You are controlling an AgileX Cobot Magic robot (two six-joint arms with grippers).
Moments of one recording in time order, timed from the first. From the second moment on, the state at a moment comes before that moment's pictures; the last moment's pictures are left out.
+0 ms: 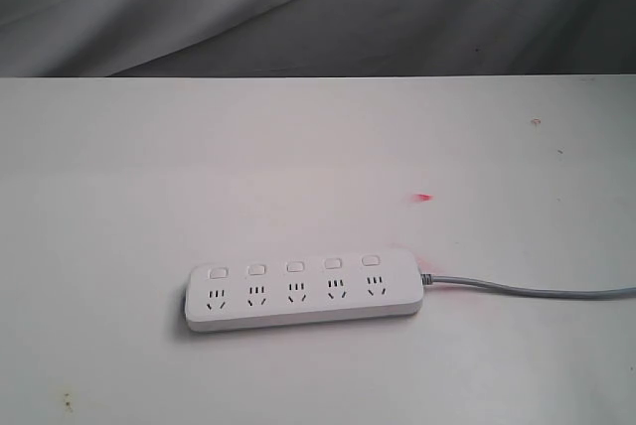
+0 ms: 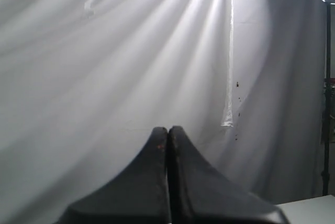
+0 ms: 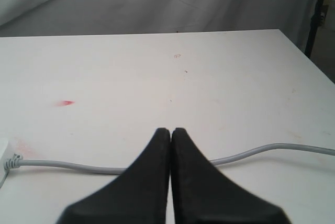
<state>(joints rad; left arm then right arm) -0.20 0.42 -0.76 -0.01 0.24 -0.04 -0.07 0.01 0.00 0.03 0.35 -0.02</state>
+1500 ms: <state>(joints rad) 0.03 0.14 -0.13 -0.04 0.25 -0.05 -0.07 0.01 0.00 0.03 0.35 -0.02</state>
